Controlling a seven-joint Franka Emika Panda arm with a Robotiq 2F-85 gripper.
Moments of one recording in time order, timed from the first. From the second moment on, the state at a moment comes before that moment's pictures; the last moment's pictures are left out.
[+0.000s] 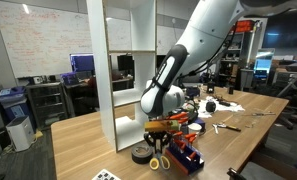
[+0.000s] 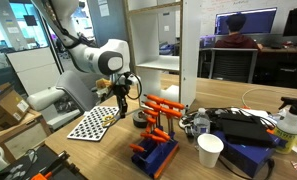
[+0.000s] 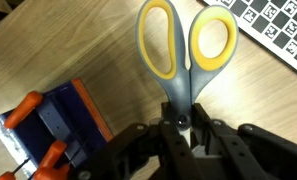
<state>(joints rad) 0.24 0.34 -0.08 -2.33 0.11 2.55 0.64</state>
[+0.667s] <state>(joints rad) 0.19 -0.08 0.01 -2.26 -0.18 2.42 0.83</state>
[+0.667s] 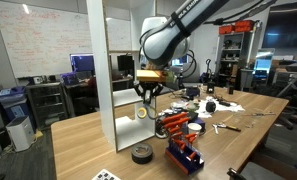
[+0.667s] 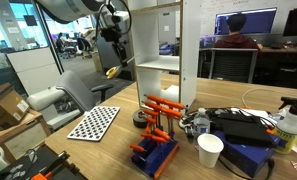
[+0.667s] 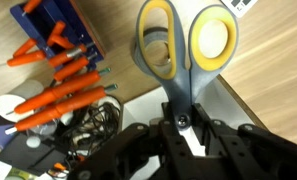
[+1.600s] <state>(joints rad) 0.11 0.27 0.01 -1.86 -0.83 2.70 1.34</state>
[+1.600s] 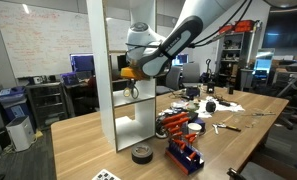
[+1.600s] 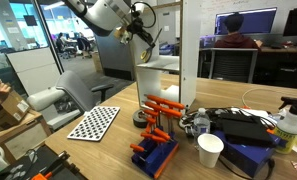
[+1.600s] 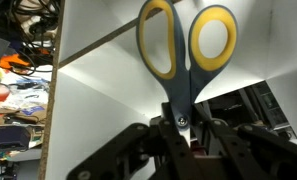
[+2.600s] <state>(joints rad) 0.10 0.53 -0.02 -1.59 -0.84 2.70 1.36</state>
